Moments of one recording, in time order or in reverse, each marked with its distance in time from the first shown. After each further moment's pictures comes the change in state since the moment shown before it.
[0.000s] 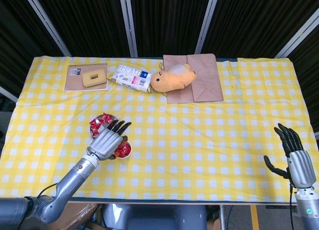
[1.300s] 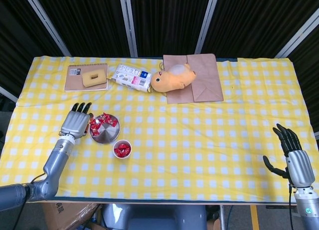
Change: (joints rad) left arm -0.014 -0.004 -0.024 0.305 -0.344 -0.029 0.084; right arm 0.004 0.003 -0.003 -0.005 0.007 -0.020 0.004
